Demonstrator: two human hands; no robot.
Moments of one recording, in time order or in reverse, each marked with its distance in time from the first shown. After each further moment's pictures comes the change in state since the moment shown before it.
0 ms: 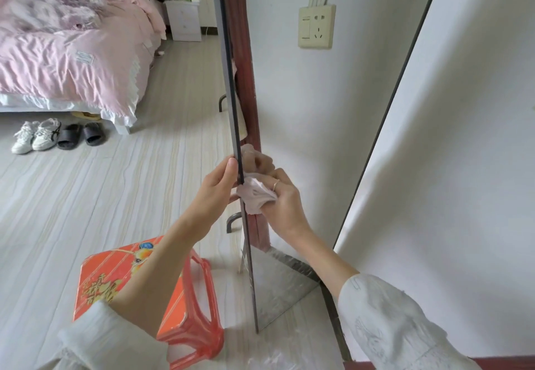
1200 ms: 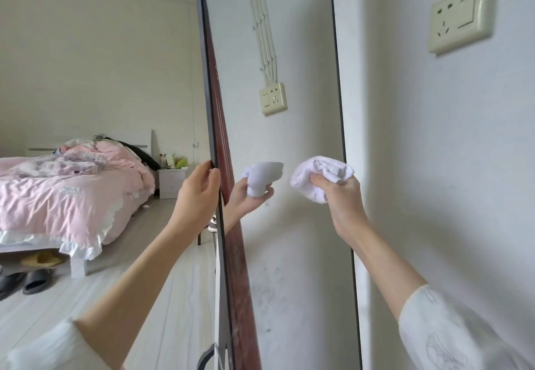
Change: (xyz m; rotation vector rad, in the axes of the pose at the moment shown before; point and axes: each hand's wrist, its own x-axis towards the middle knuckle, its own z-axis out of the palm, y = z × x) left_hand 0.038 -0.157 0.039 0.325 0.343 0.687; right_hand -0.037 0.137 -0.077 0.300 0.502 -0.372
